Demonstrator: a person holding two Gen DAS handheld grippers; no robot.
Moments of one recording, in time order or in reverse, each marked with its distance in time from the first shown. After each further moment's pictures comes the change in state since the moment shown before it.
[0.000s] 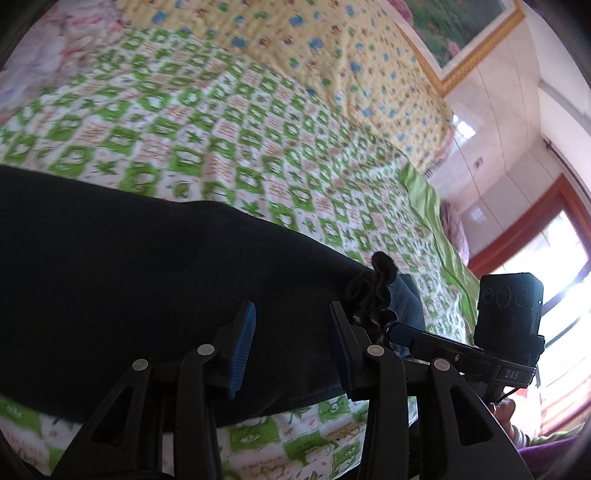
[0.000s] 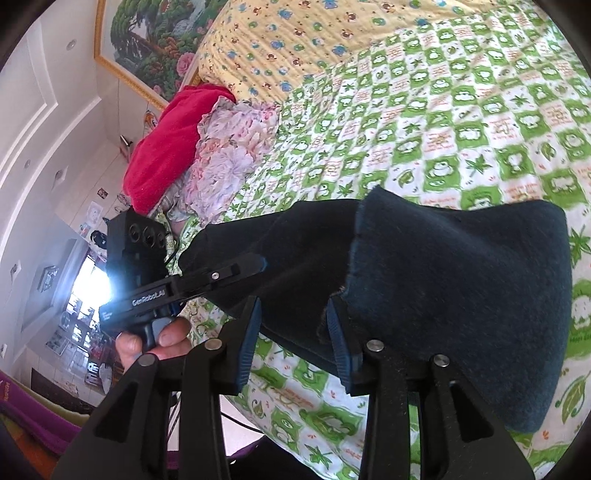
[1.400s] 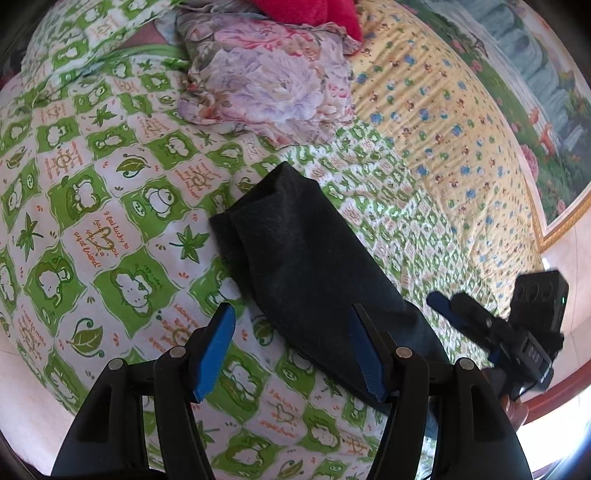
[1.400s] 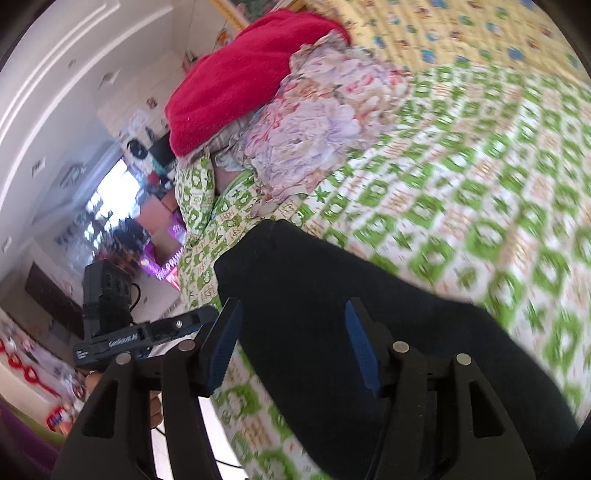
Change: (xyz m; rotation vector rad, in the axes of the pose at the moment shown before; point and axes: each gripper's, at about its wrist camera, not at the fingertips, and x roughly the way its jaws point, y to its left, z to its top) left arm -0.154 0.137 -0.050 -0.462 -0.336 0.331; right arm 0.170 0.123 0.080 -0.361 0.215 0.121
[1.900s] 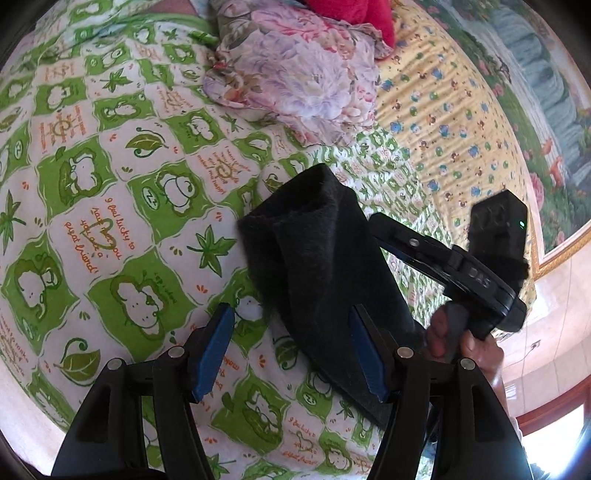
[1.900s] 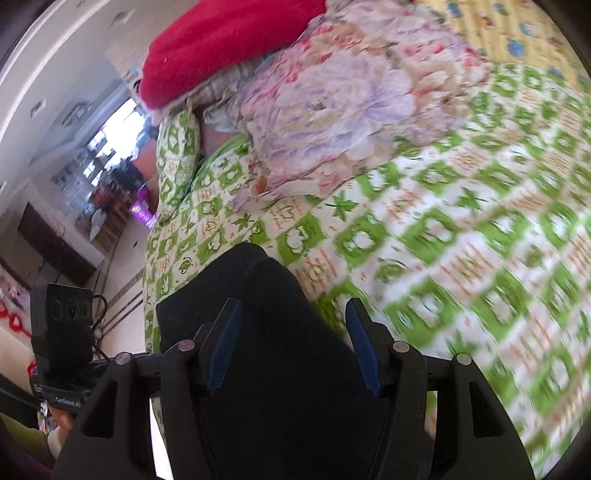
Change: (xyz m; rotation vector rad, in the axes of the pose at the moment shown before) left arm 0.023 0.029 0.010 -0.114 0.010 -0.035; right arm 0.126 0.000 0.070 -0.162 0.195 0.010
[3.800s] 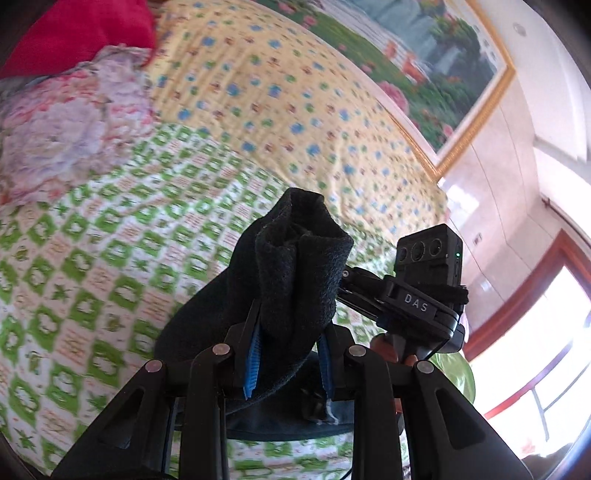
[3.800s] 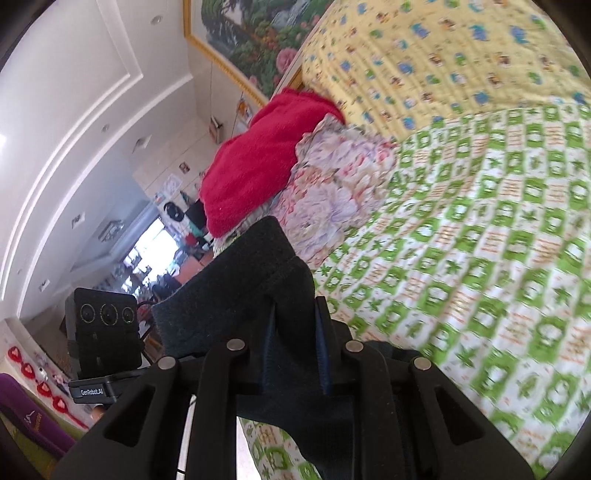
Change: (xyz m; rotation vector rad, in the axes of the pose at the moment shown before) left arm -0.003 -0.239 -0.072 0.485 0.039 -0.323; right arm -0.232 -0.045 -0.116 0.233 -0.466 0.144
